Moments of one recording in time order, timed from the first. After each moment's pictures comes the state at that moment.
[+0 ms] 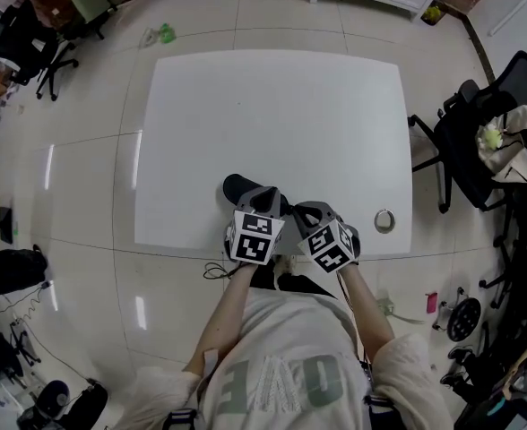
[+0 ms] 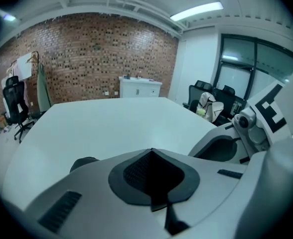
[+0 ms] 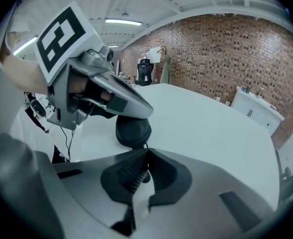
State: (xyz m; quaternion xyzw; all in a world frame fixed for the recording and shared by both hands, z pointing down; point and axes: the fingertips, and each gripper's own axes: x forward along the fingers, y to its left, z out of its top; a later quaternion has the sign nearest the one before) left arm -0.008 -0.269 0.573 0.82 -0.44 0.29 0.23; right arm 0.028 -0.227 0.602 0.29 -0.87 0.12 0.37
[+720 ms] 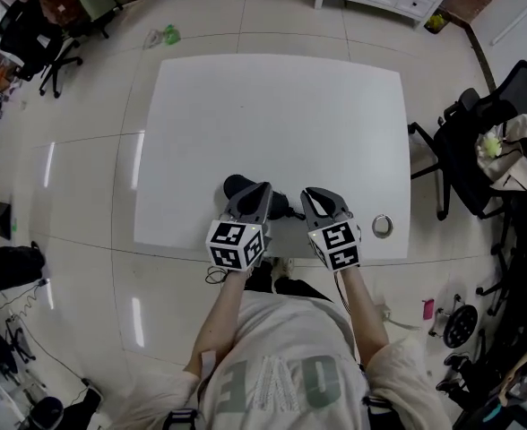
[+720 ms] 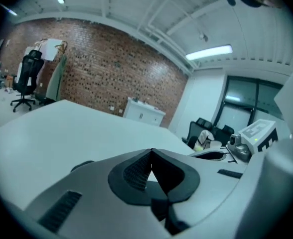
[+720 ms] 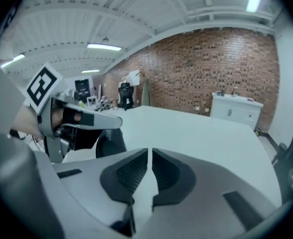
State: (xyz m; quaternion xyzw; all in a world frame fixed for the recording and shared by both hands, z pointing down) left arm -0.034 -0.281 0.530 0.84 -0.48 0.08 0.26; right arm 0.046 -0.271 0.555 0.41 -0.87 0.14 0.23
